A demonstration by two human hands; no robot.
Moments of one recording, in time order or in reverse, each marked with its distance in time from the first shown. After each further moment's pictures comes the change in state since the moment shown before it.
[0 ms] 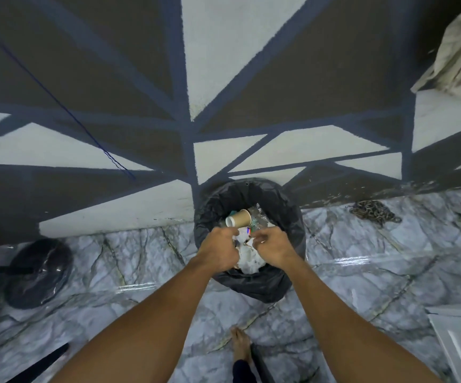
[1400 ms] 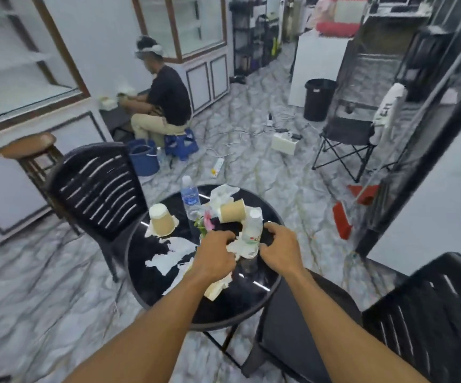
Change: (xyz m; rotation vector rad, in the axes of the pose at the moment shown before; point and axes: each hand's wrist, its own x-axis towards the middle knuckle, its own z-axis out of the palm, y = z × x) left_hand -0.856 -0.316 0.047 -0.539 1.399 -1.654; right_hand -0.660 -0.199 0.656 -0.679 -1.404 -1.446
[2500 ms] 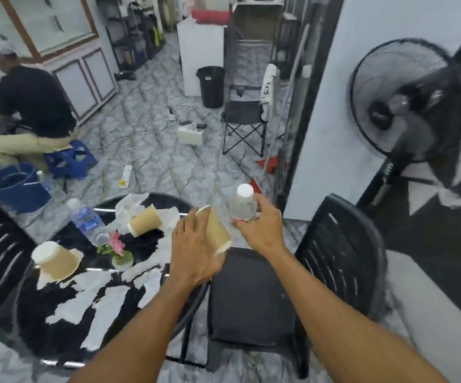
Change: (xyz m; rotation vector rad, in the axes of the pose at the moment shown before) left_hand 0.013 0.091 0.075 0.123 0.118 0.521; right_hand -0.033 0.057 -0.104 0.255 0.518 0.095
